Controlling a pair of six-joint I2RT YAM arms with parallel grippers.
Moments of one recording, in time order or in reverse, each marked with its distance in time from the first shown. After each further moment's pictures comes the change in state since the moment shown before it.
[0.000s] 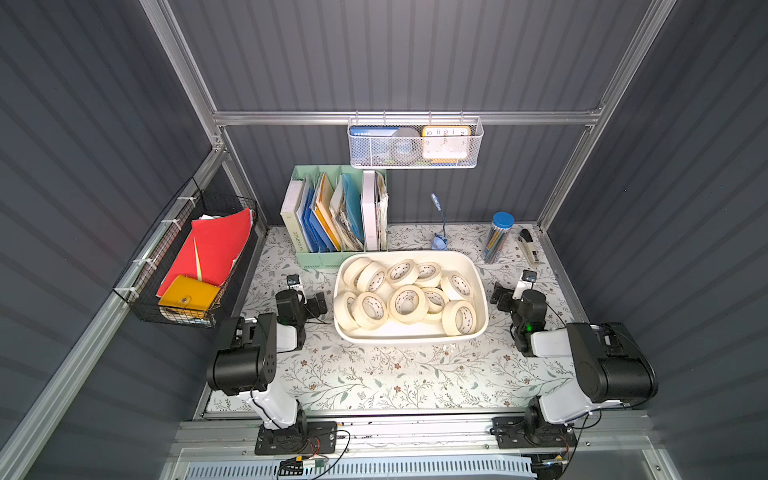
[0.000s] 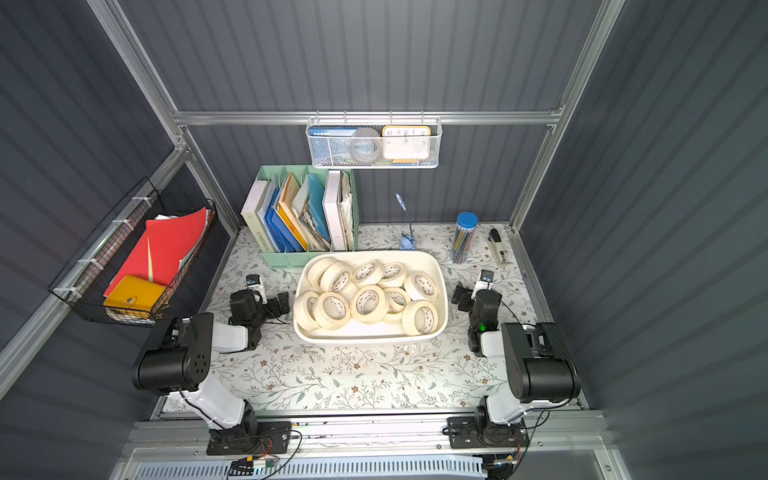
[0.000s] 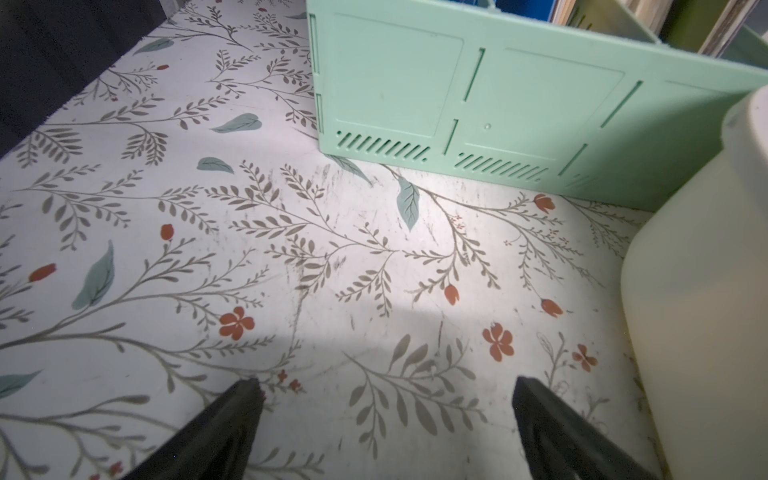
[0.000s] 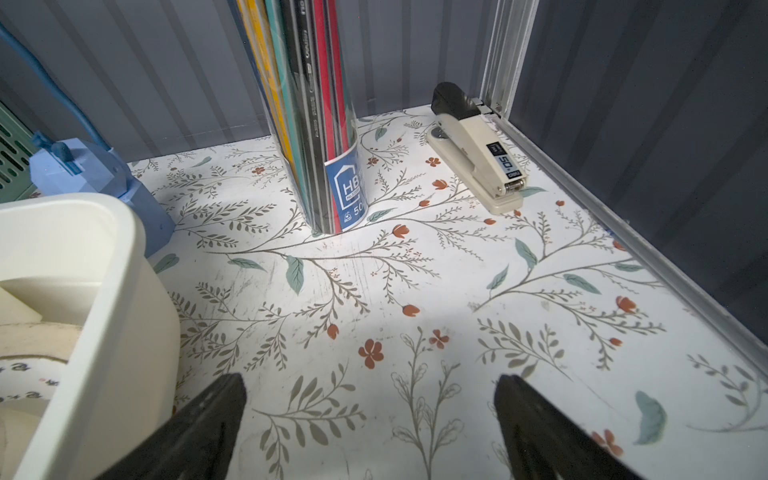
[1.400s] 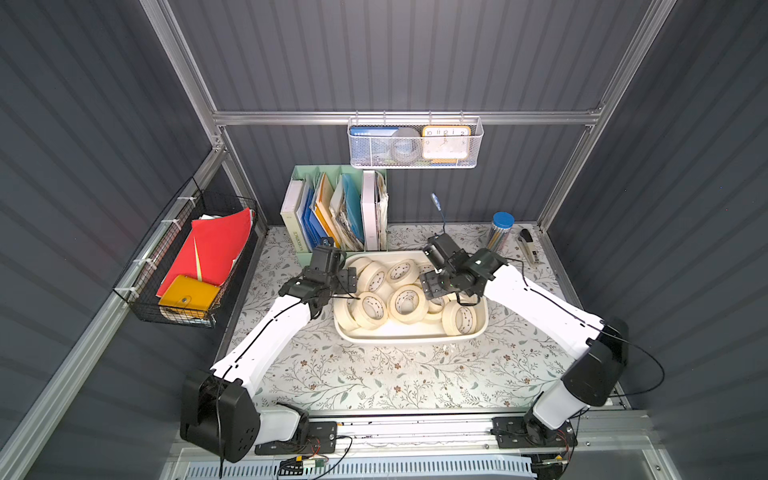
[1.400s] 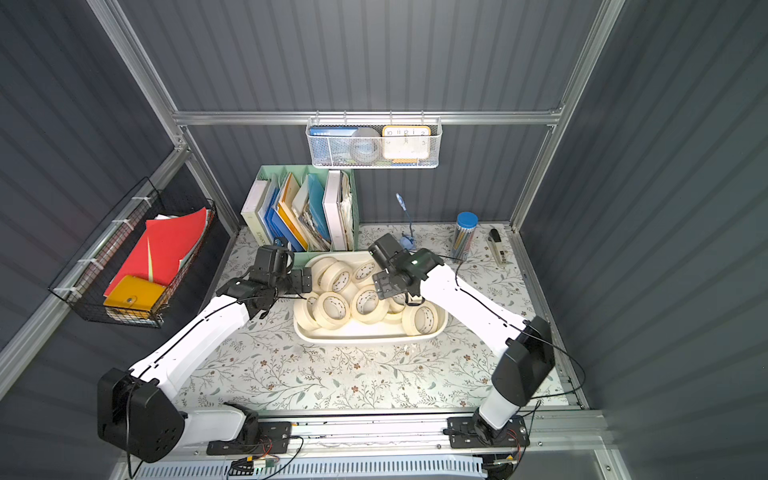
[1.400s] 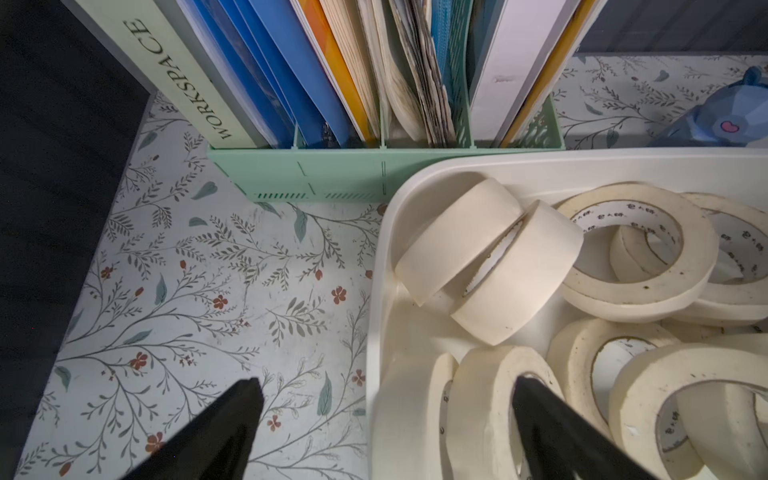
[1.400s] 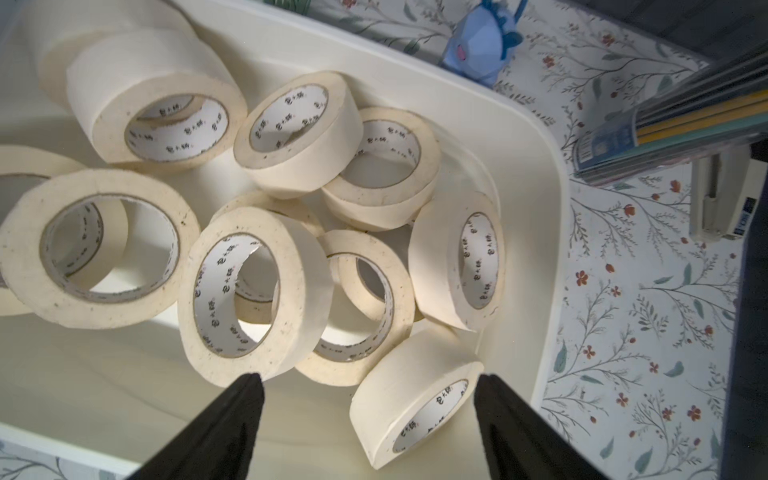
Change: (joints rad) left arm -0.452 -0.350 0.635 -1.266 -0.375 -0.166; right arm 0.753 0.126 1.265 -1.916 0.160 0.199
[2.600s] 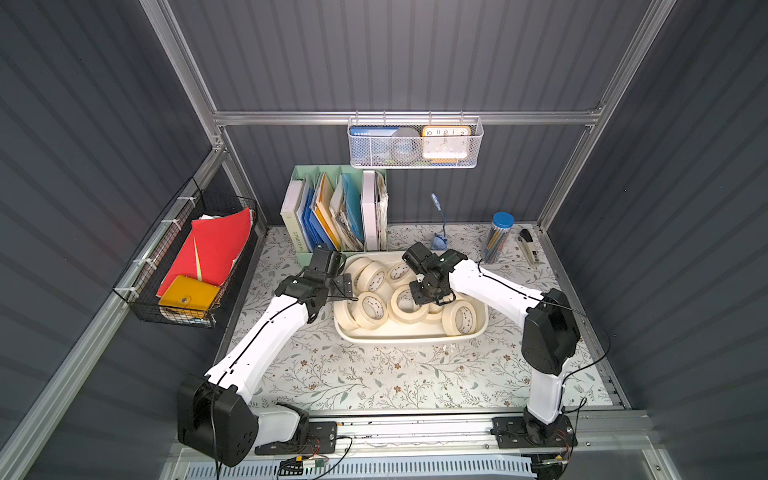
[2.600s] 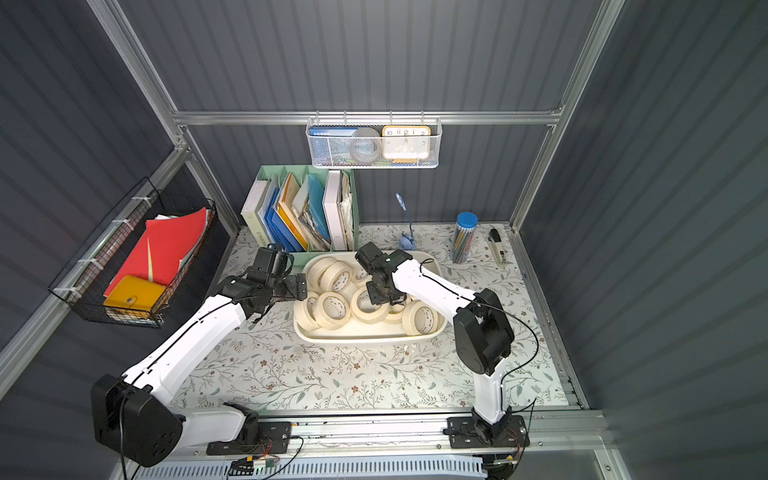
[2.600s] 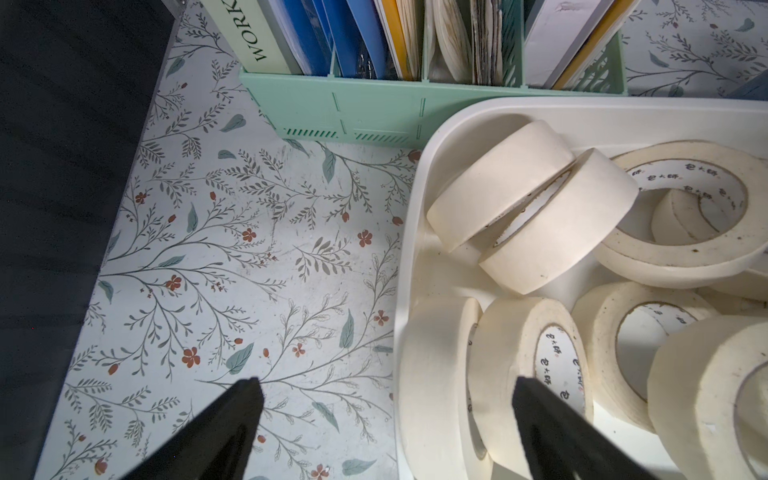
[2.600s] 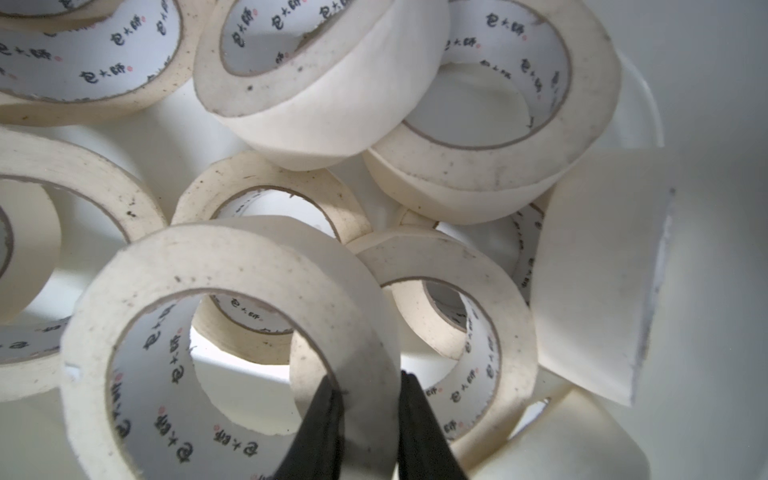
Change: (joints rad) left arm -0.003 -0.025 0.028 -0.167 -0.045 -0.084; right arm -0.048 0.211 0.013 0.039 -0.110 0.055
